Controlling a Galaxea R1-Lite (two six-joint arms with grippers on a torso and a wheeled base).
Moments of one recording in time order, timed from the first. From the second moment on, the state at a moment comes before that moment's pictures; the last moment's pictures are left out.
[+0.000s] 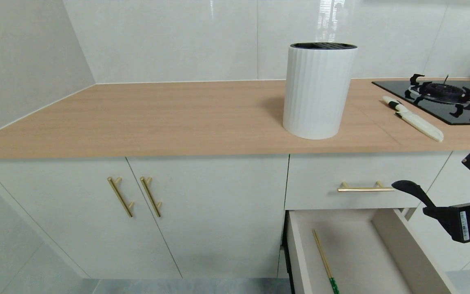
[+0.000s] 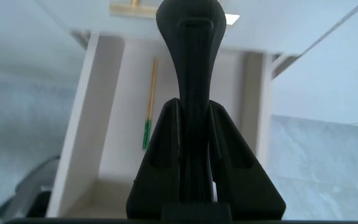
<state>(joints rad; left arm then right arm) 0.00 0.00 0.00 0.00 0.04 -0.01 0.10 1.28 -0.60 -0.09 0.05 -0.04</state>
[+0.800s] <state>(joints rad) 0.00 0.00 0.00 0.00 0.04 -0.01 0.12 1.52 -0.57 -0.12 0.05 -0.04</state>
